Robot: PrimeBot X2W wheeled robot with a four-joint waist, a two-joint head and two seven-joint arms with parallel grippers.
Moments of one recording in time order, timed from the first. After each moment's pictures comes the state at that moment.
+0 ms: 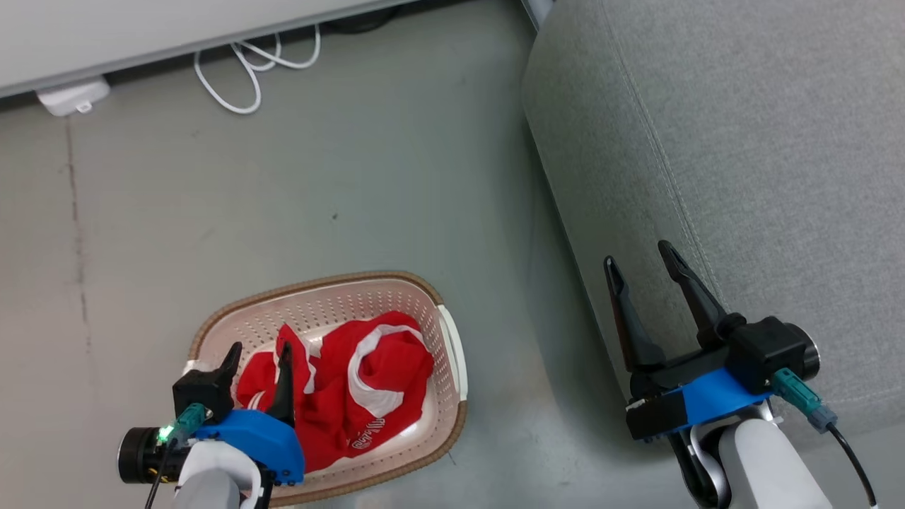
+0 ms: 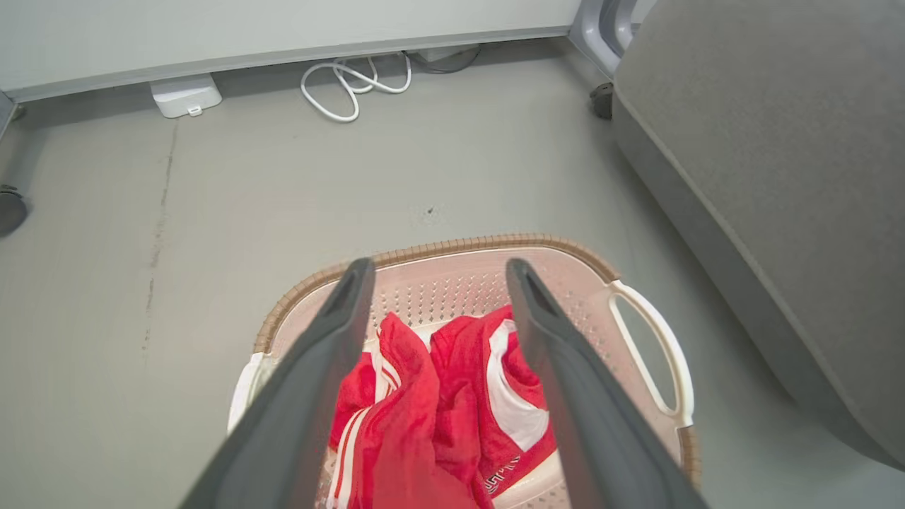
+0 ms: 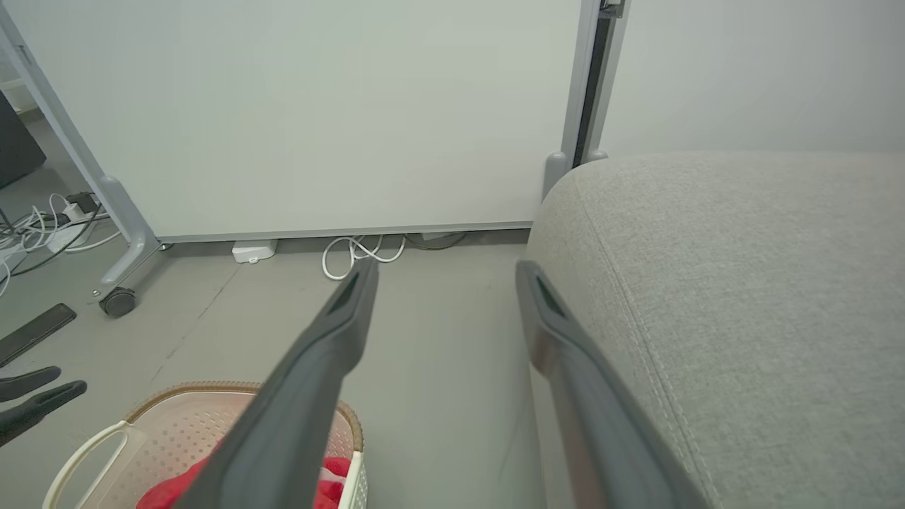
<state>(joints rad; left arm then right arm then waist) -0.27 0.09 -0.09 0.70 -0.15 -0.11 -0.25 -0.24 -0.05 0.14 0.23 0.10 0.13 -0.26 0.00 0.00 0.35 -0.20</state>
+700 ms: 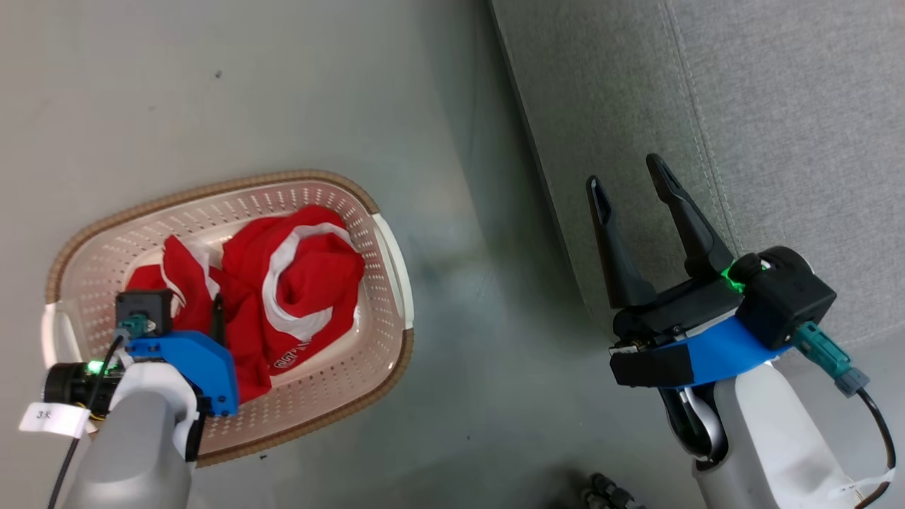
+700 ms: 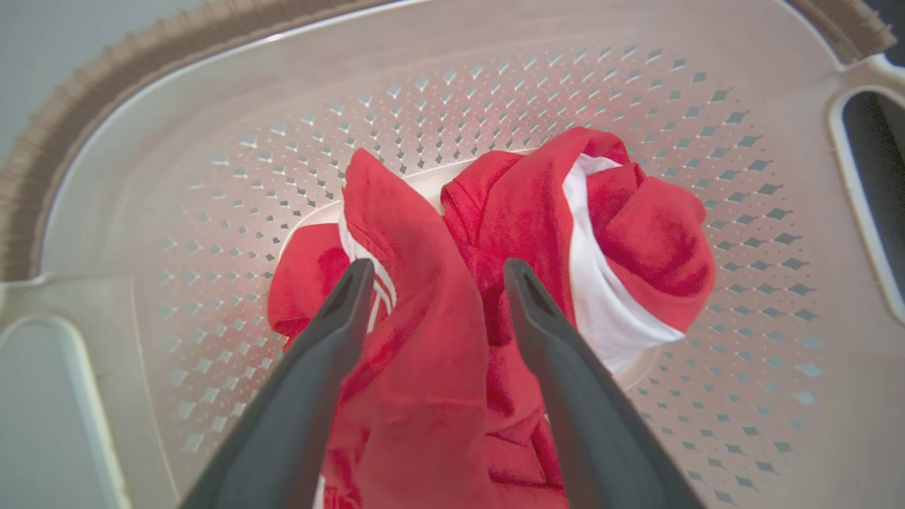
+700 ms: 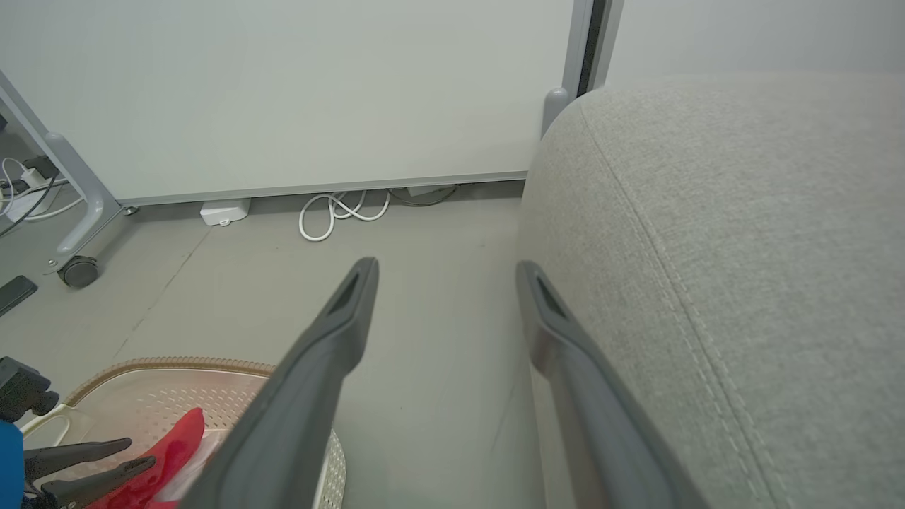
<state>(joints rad) -0.59 0.21 -0.11 1.06 -0.14 -0.10 -0.16 -0.37 -0.05 0.20 0.11 0.18 0.13 -0.26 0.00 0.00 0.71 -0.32</state>
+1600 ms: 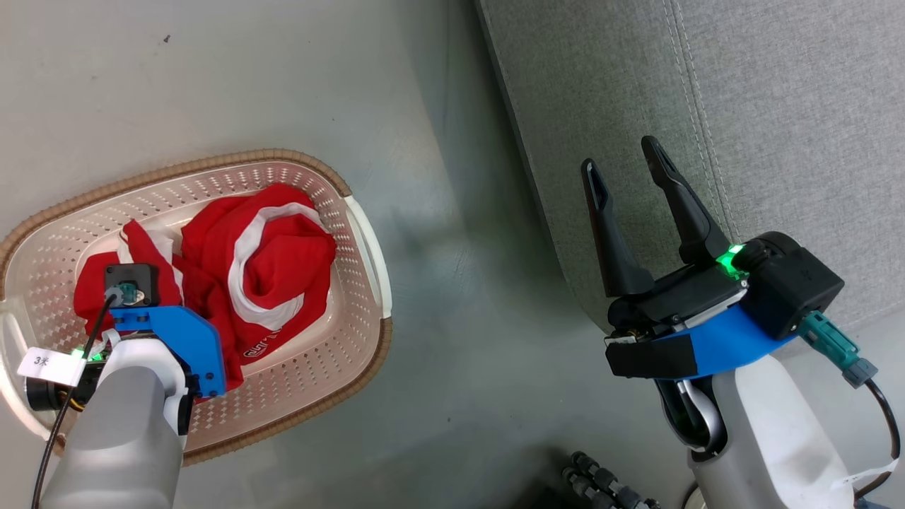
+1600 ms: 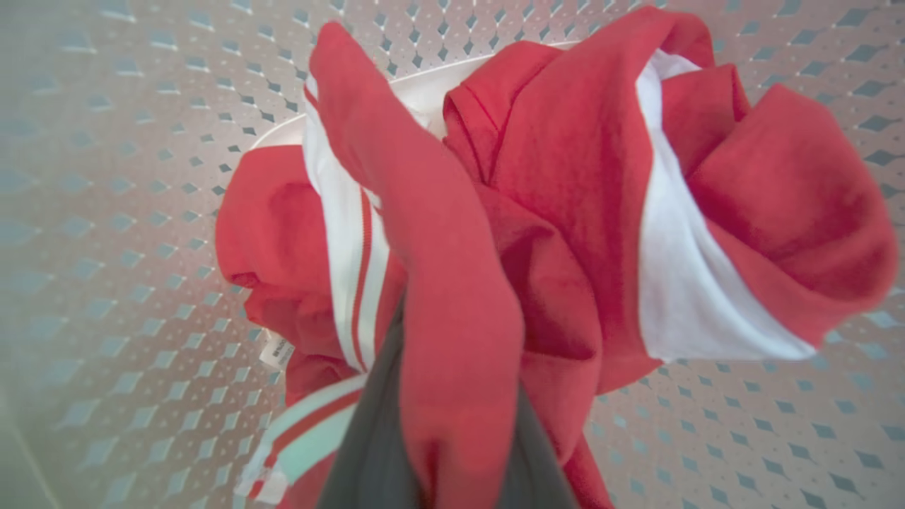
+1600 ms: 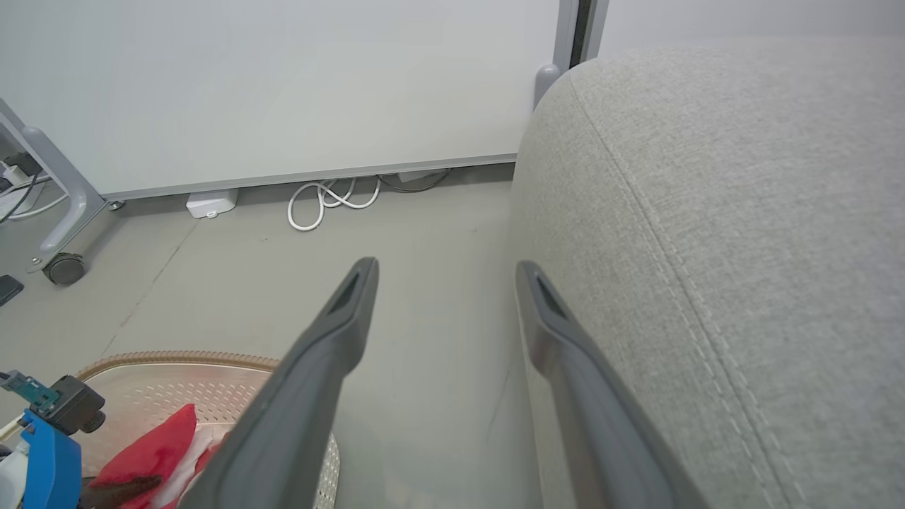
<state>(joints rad) -0.72 0.22 -0.14 1.23 -0.16 -0.03 -0.02 -0.40 -0.05 0.23 0.09 0.23 0.13 -0.26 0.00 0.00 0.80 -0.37</state>
